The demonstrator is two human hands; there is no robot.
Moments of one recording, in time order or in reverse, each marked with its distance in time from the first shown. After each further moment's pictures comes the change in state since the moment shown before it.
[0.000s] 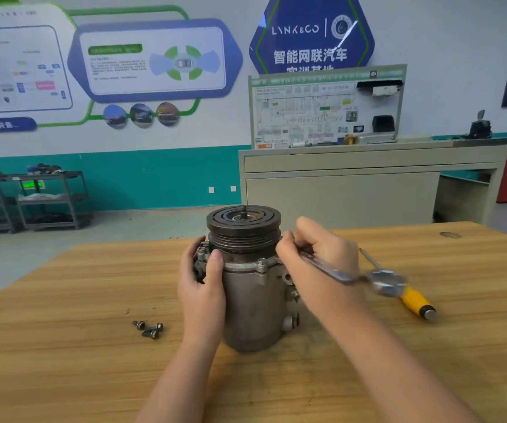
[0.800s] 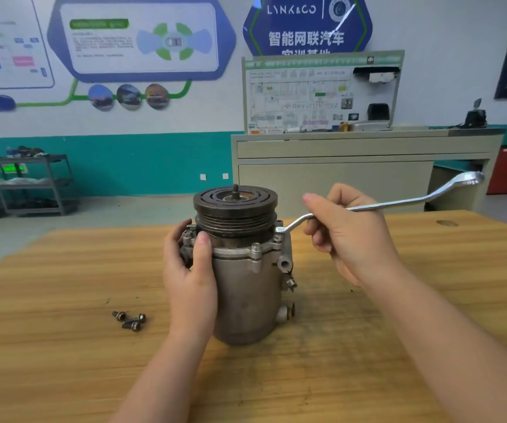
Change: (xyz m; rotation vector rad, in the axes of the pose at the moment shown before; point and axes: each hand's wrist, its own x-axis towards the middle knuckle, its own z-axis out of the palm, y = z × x) left_hand 0.000 -0.008 0.005 -0.036 0.021 0.045; right_hand 0.026 0.034 -0.017 0.715 -0.044 0.583
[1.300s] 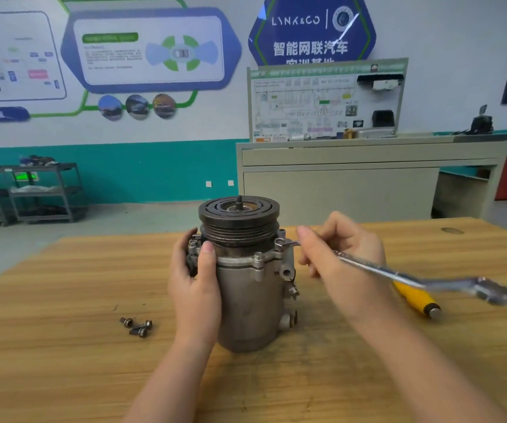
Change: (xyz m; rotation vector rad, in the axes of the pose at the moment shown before) left_hand 0.000 0.006 0.000 0.039 0.016 -0.005; right_hand -0.034 0.009 0.006 -0.261 -0.022 -0.289
